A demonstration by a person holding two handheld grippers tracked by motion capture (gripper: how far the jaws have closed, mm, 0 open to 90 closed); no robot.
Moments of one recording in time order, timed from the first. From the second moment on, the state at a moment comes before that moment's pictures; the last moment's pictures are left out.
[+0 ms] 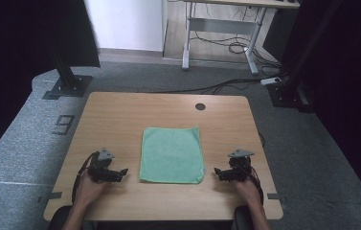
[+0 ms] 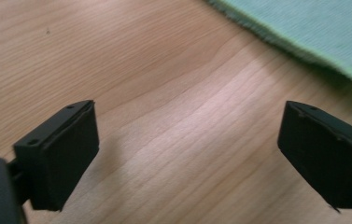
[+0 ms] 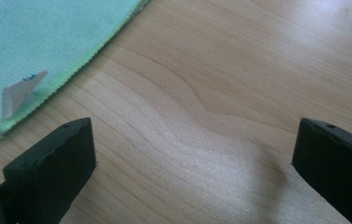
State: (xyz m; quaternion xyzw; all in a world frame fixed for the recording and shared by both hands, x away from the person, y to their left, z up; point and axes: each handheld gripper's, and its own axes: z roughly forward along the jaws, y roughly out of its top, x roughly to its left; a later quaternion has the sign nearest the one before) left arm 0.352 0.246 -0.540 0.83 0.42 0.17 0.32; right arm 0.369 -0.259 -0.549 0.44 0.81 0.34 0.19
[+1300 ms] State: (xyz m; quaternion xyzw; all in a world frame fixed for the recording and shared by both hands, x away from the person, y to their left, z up) left arm 0.358 0.245 -0.549 0.83 0.44 0.16 0.31; right arm 0.371 -0.262 -0.557 0.45 0.80 0.34 0.19
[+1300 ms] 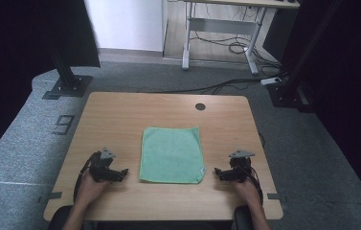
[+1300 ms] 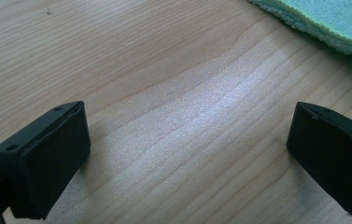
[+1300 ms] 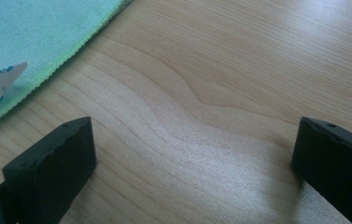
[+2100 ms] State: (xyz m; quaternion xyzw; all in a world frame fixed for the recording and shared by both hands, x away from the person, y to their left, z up) left arm 0.359 0.244 -0.549 0.83 0.43 0.16 0.31; right arm 0.354 -0.186 -0.544 0.39 0.83 0.35 0.16
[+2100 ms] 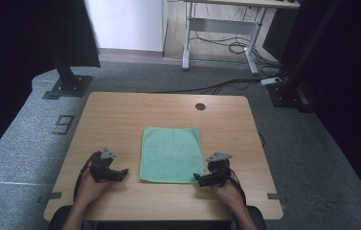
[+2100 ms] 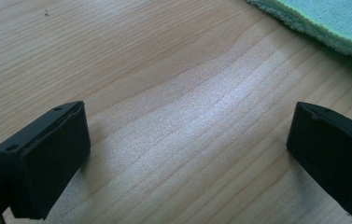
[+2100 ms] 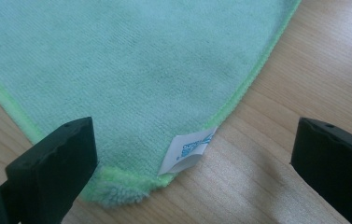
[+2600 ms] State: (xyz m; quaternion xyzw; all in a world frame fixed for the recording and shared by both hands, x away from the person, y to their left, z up) left arm 0.359 0.244 -0.549 0.83 0.43 0.16 0.31; right arm 0.359 -0.197 -0.550 0.41 0.84 0.32 0.16
